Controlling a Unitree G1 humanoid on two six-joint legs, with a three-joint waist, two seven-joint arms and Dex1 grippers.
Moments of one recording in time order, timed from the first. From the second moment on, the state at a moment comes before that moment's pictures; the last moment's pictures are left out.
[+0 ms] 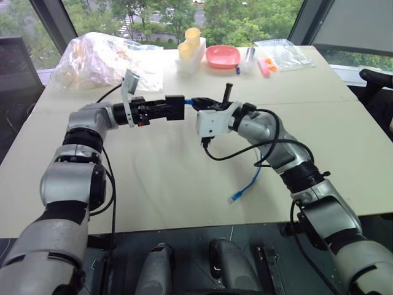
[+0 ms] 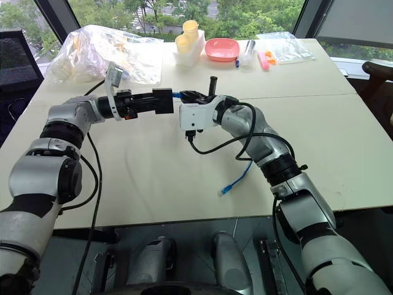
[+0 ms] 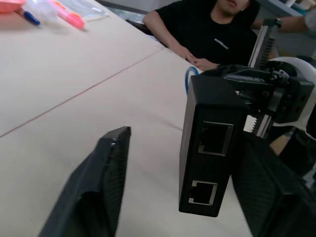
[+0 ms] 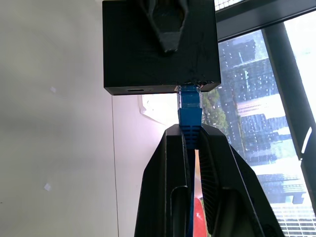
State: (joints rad) left arm -1.21 0.49 0.03 1.19 -0.34 0.37 -1.41; right arm -0.88 -0.43 0.37 0.31 -0.52 -0.27 0.46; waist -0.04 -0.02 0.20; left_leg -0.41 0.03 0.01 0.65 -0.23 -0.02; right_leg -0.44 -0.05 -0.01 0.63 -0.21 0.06
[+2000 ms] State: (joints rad) left arm -0.95 0.51 0.15 0.66 -0.56 0.88 -1.52; right arm -0.53 0.08 -0.12 -0.17 0.76 0.75 0.40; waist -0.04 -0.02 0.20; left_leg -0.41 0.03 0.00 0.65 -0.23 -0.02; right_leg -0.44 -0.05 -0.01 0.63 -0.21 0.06
